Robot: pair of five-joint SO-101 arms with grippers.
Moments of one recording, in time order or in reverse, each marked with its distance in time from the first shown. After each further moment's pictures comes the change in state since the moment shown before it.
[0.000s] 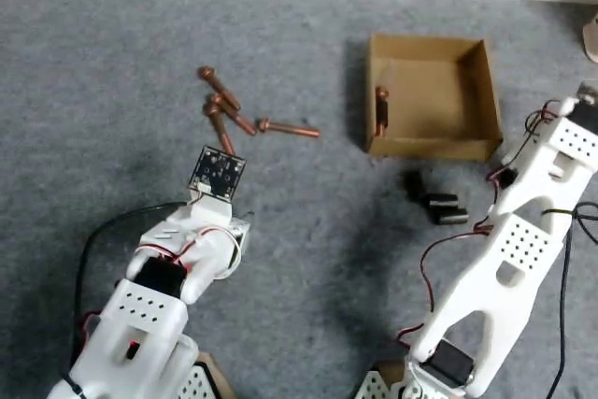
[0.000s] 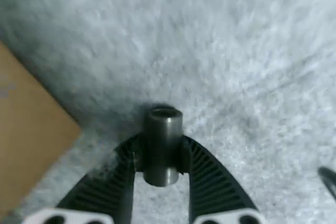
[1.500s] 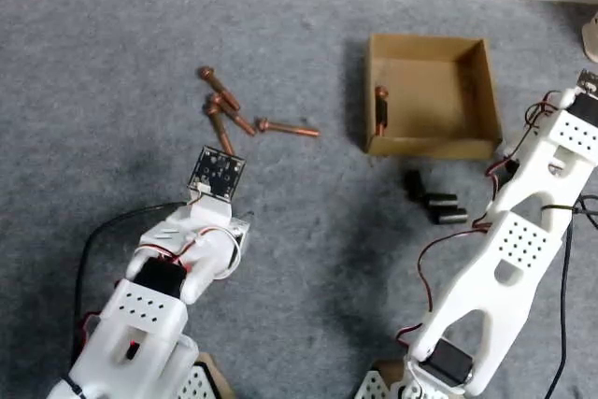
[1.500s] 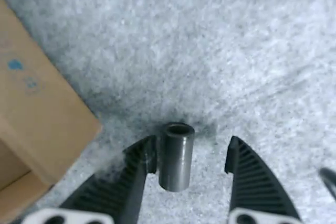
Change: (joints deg) left arm 0.0 0.0 0.0 0.0 0.0; right arm 1.0 -2.1 -3.2 0.0 0.6
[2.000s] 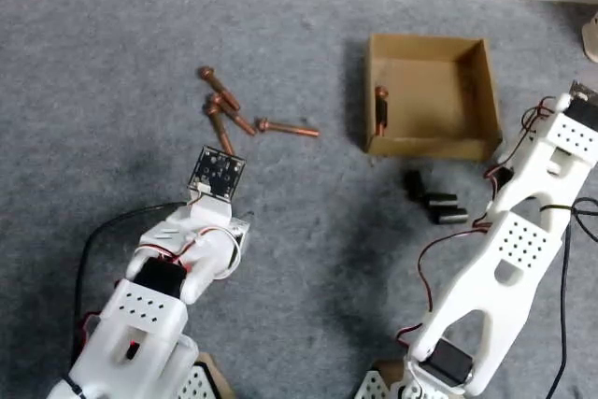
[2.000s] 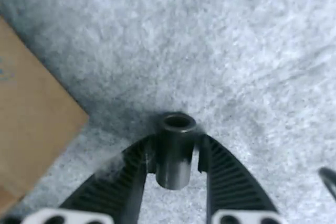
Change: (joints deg) left arm 0.0 0.0 0.0 0.0 0.0; right arm 0.1 0.0 4.9 0.0 0.0
